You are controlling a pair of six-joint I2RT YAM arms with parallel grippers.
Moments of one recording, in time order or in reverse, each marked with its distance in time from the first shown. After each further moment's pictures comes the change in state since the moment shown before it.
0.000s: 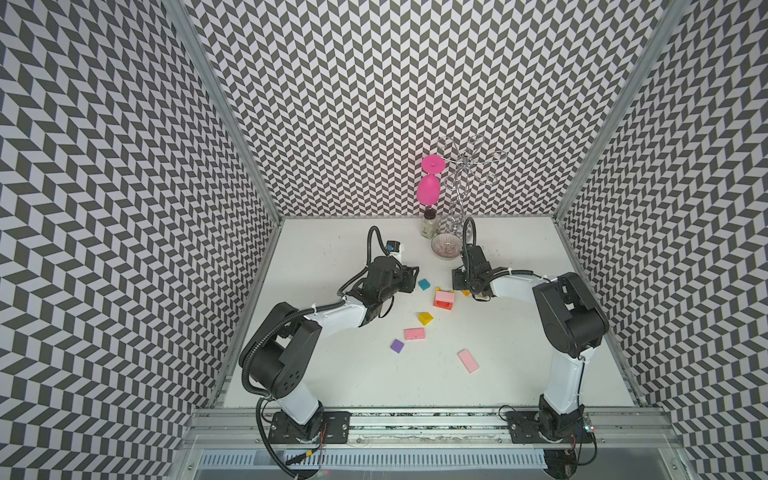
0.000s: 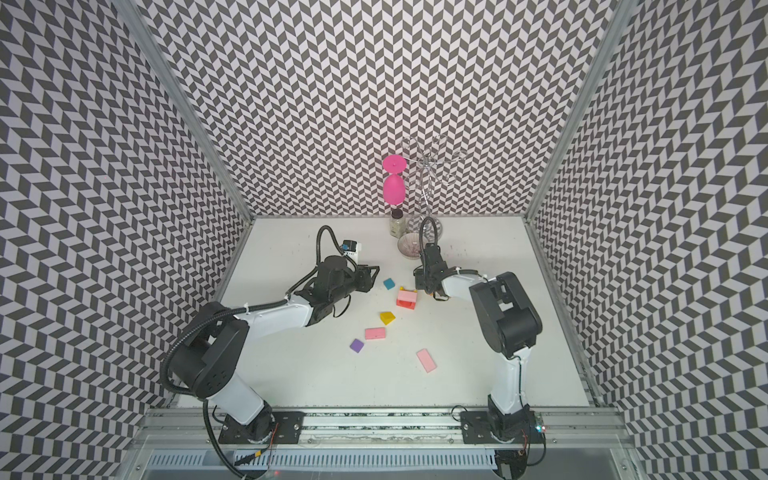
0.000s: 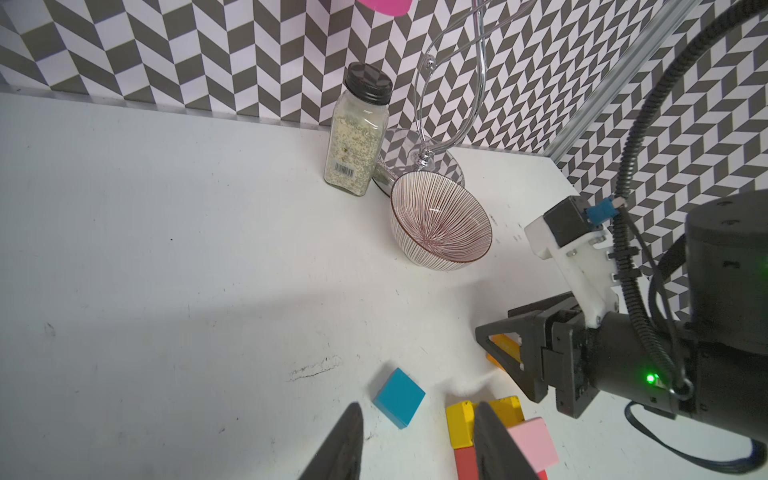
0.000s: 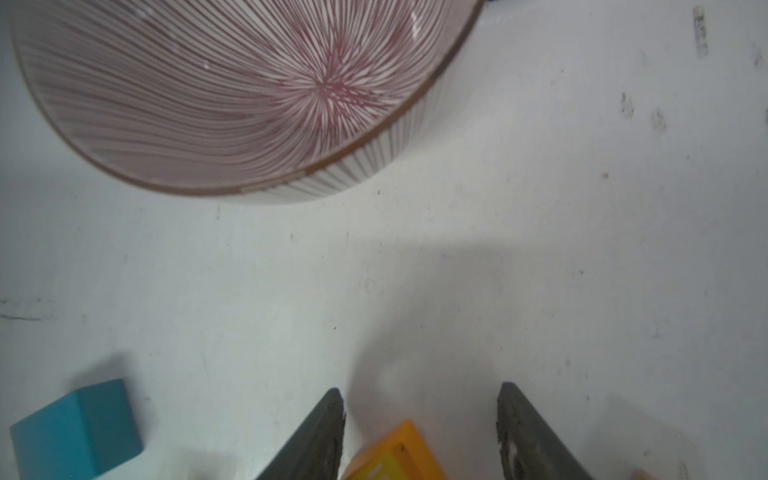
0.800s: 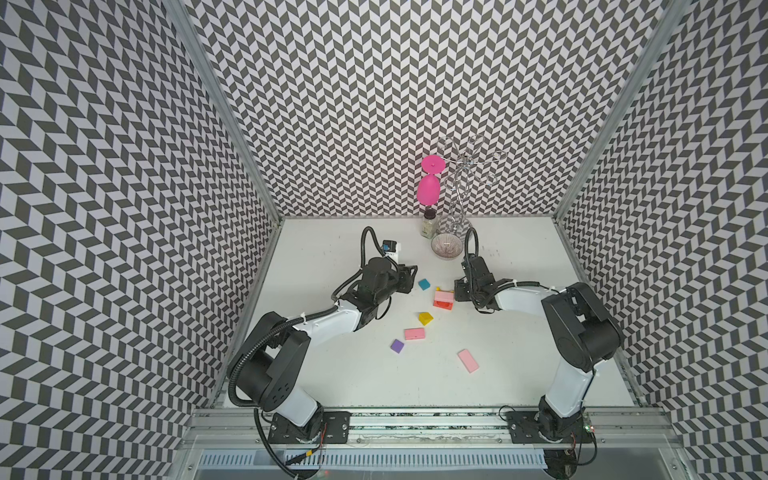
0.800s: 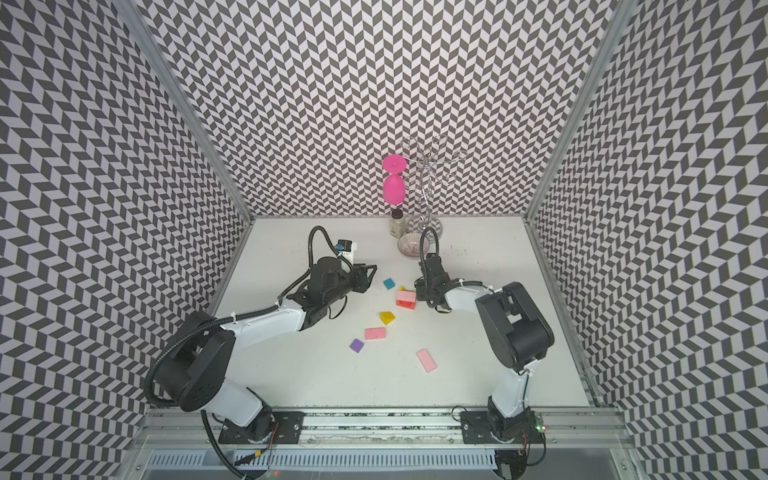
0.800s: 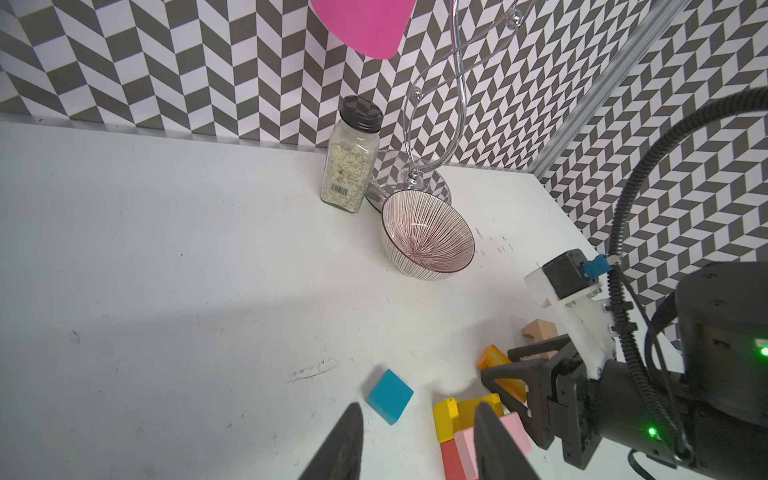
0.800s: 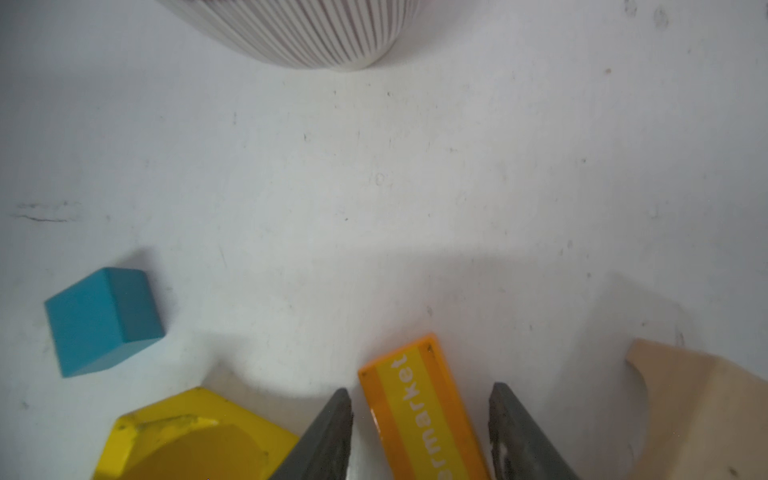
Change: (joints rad) left arm 0.000 -0.078 -0.039 0.001 0.005 -0.001; right arm 0.040 -0.114 -0.159 0.035 0.009 0.039
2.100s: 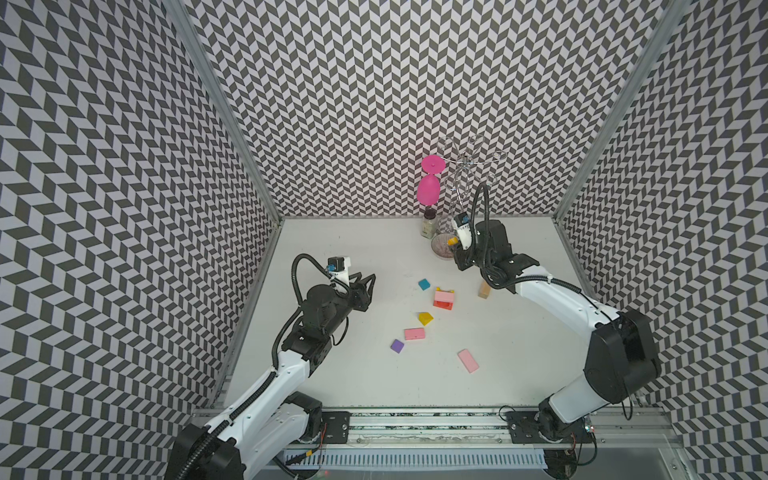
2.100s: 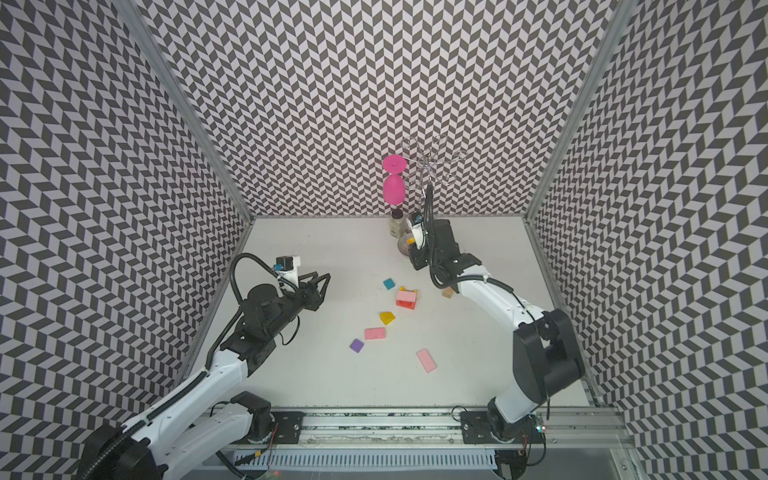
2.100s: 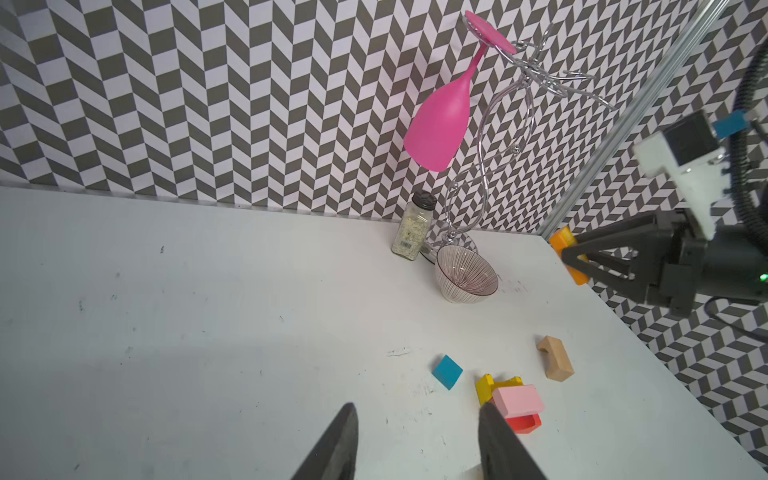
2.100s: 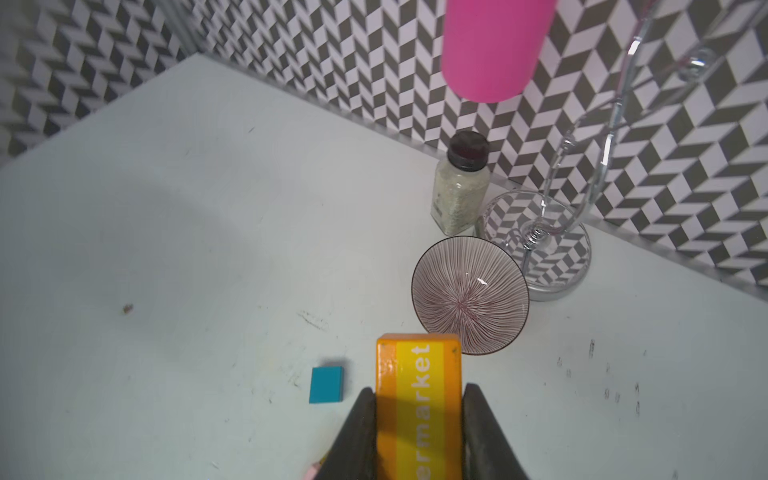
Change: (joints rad) left arm 0.212 -0.644 -0.346 -0.121 0.088 0.076; right arm 0.002 -0.229 0.237 -0.104 -0.195 -0.520
